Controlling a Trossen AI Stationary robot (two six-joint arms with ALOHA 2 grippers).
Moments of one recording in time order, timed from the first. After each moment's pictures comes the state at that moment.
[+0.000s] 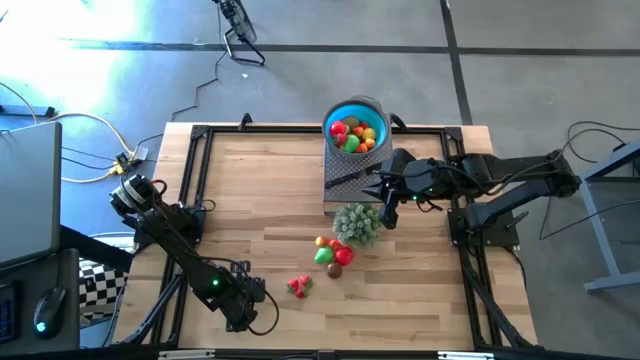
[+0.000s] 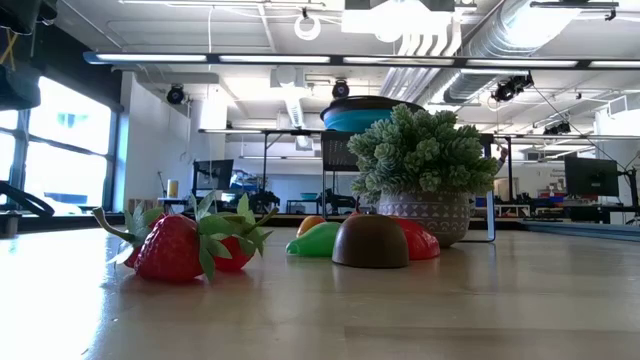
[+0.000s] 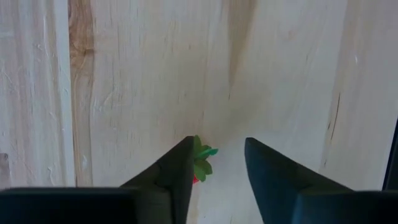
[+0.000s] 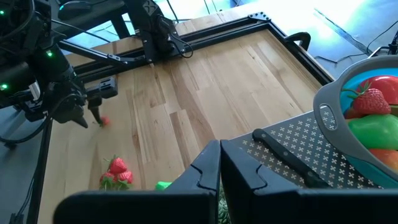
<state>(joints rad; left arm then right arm) -0.81 1.66 1.06 -0.70 -0.13 -0.87 0.16 1.25 1.39 -0.73 0.31 0.39</state>
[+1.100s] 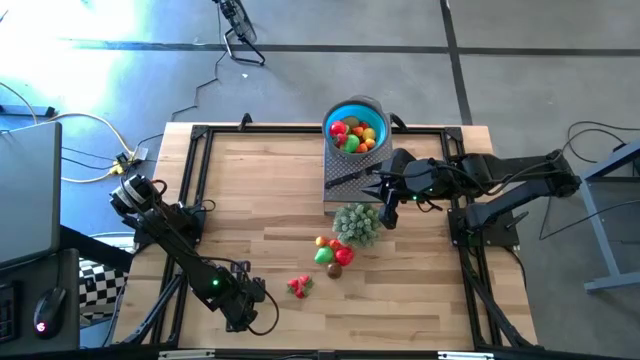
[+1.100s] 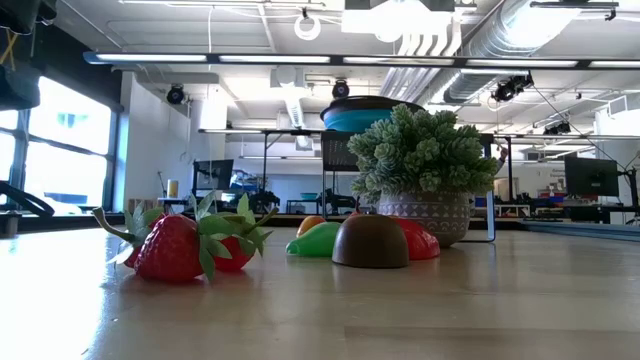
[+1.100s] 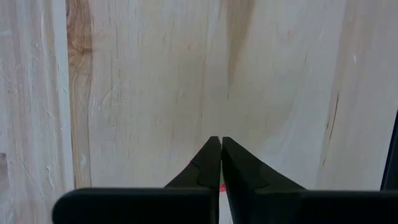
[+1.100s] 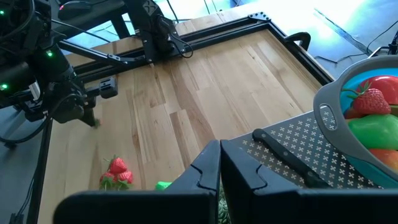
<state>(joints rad) -0.81 1.65 1.06 -0.70 -0.13 -0.87 0.16 1.25 1.39 -0.73 0.31 0.39</state>
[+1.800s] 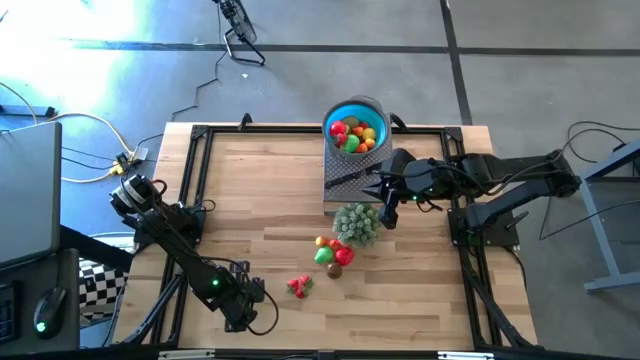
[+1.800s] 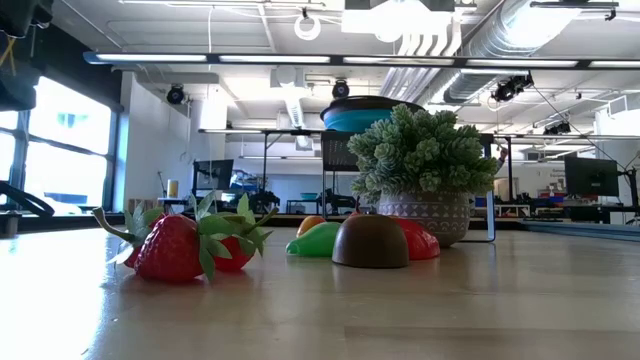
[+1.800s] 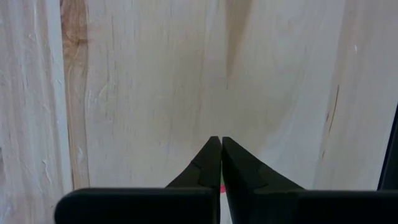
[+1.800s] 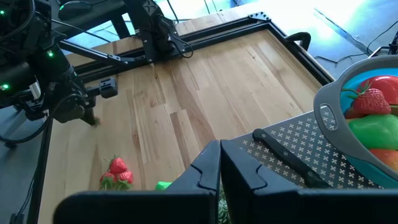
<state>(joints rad) -0.81 1.65 1.06 -0.71 -0.11 -0.87 0.16 1.25 1.39 -0.73 0.31 0.39</state>
